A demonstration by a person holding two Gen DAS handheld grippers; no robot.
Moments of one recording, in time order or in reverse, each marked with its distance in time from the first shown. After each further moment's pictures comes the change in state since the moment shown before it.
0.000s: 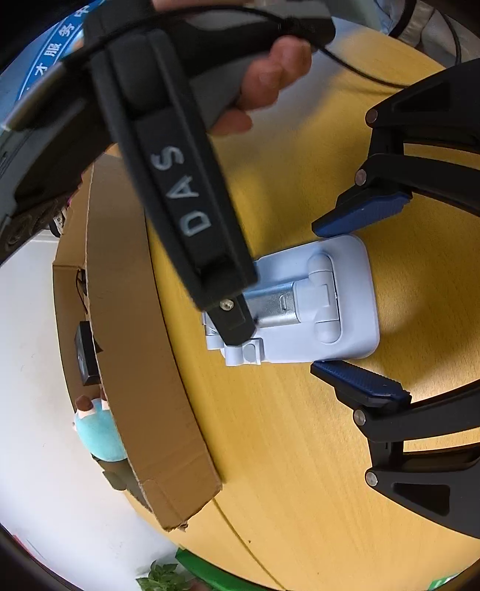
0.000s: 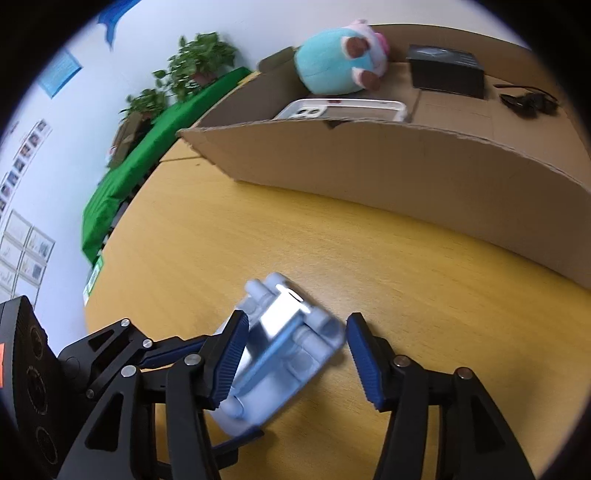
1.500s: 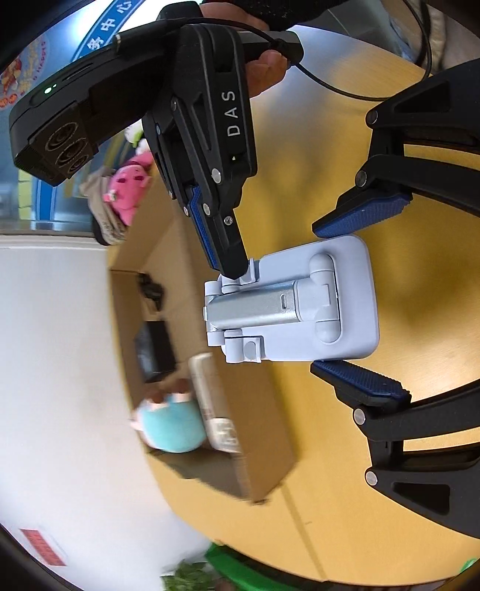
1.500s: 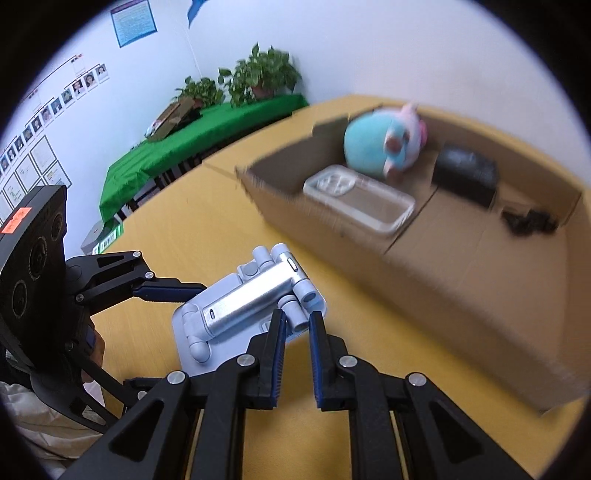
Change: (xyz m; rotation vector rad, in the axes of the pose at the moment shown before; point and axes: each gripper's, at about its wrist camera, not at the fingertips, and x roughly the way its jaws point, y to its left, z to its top) left arm -0.046 0.013 0.068 0.034 -0.163 -0.029; right arm -0.093 0.011 0.017 -0.316 -0.154 -0.052
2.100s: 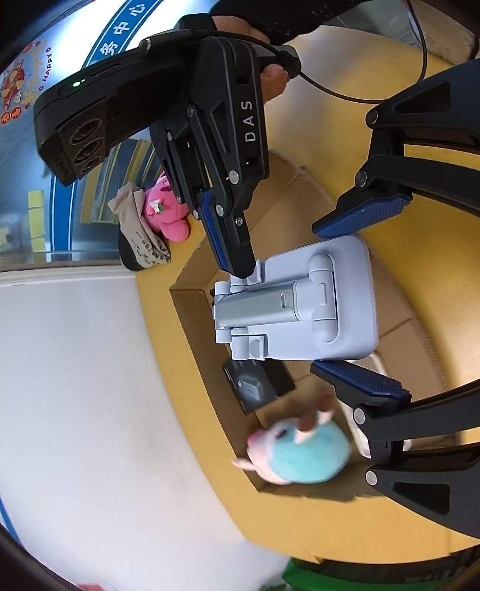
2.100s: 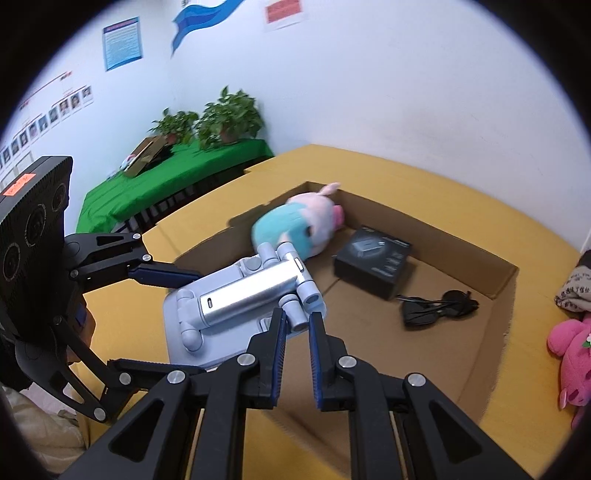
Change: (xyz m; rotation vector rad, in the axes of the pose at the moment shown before) left arm 0.052 0.003 0.160 0.138 -0.021 -0.087; right arm -0.047 -0.118 0.084 0.020 -0.097 -0.096
